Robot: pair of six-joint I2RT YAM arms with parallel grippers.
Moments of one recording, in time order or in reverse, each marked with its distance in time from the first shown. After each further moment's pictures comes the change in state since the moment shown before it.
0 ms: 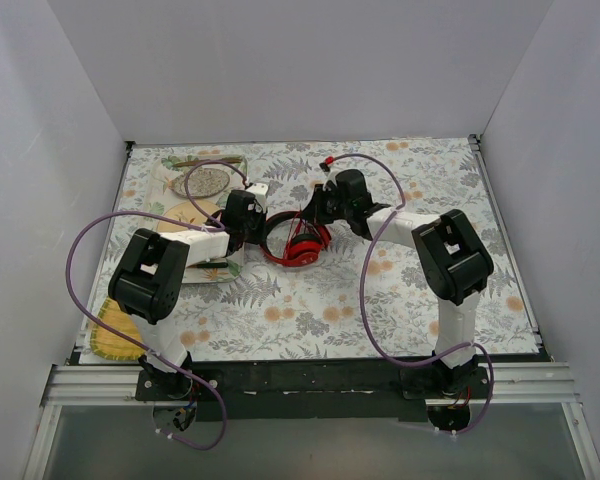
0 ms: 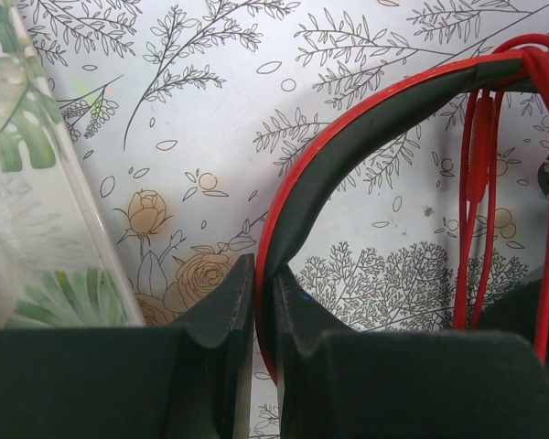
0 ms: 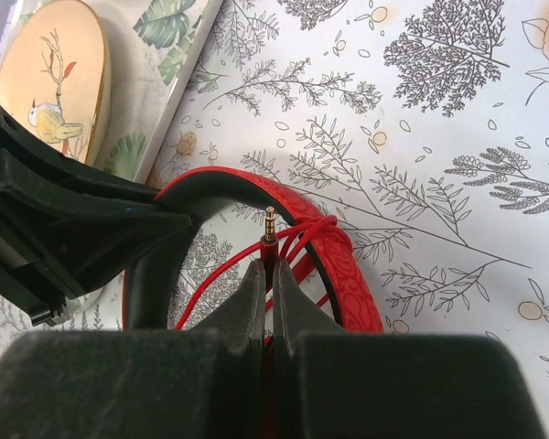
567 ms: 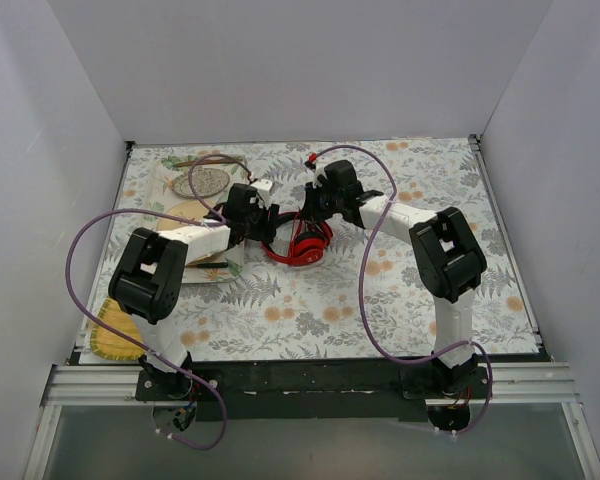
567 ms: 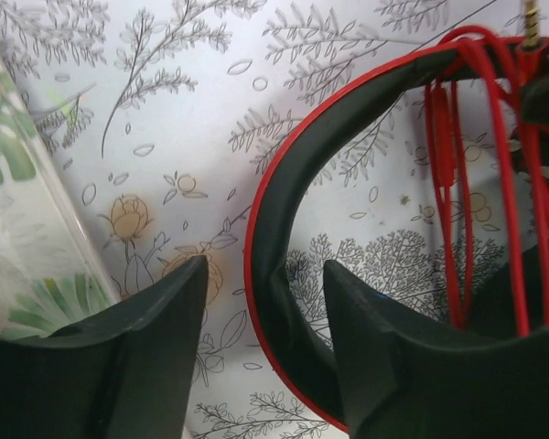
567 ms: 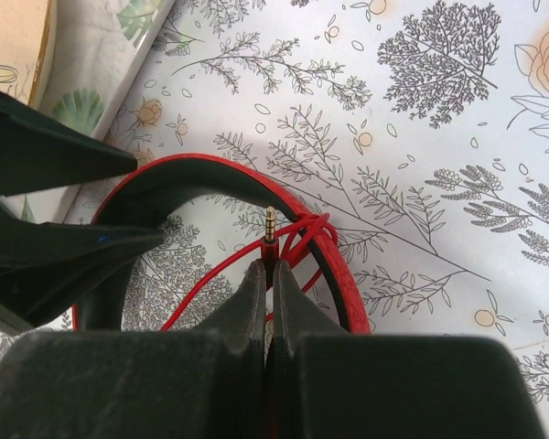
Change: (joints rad) left arm 0.000 0.000 0.055 -0.087 0.044 0.030; right arm 0.027 0.040 0.179 -0.282 0.039 -0.217
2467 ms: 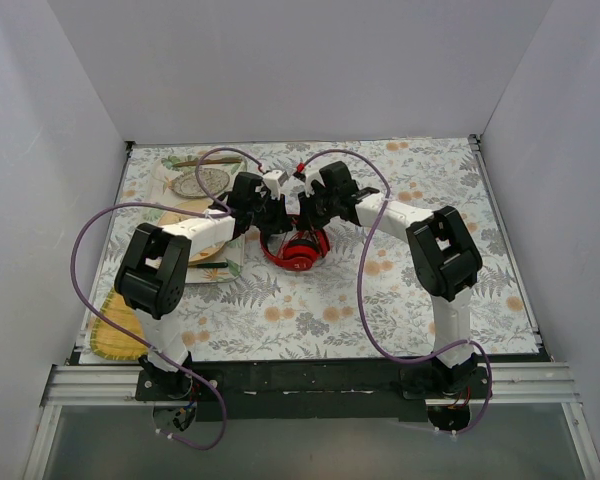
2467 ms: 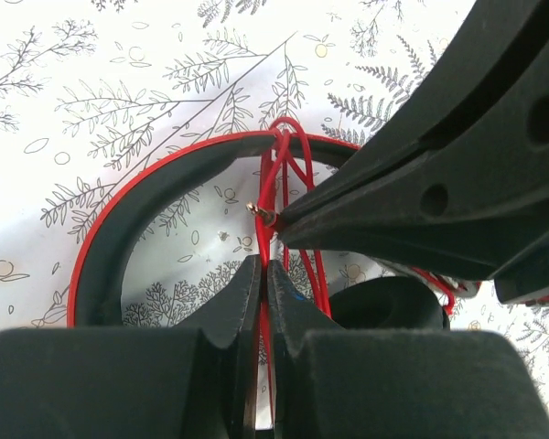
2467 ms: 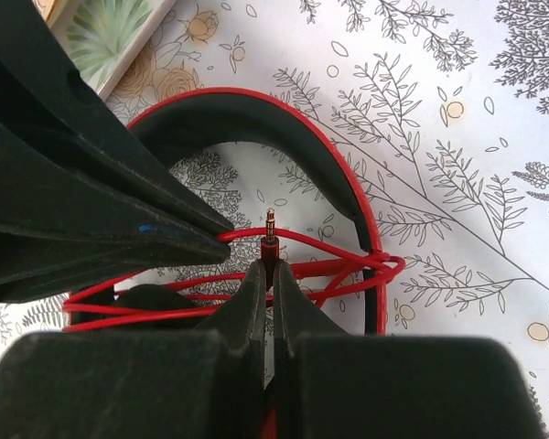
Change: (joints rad) left arm -0.011 0.047 0.148 -0.058 0.334 -0.125; right arm 0.019 0.024 0.059 -0.159 -0.145 -0.169
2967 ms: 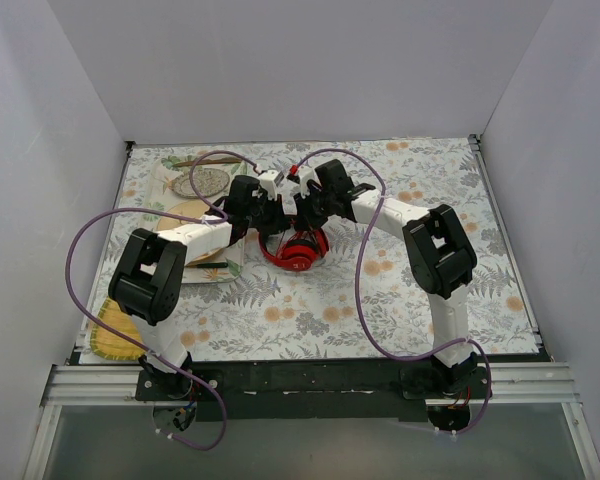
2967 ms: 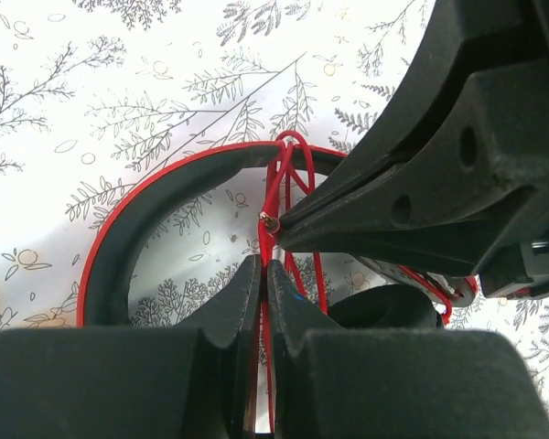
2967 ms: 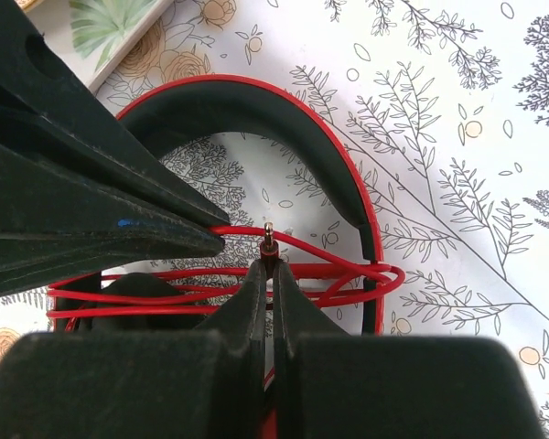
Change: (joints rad) left arm -0.001 -0.055 -0.074 0.089 -0.053 -0.023; right arm 0.011 0.038 0.071 -0.083 -0.027 -0.114
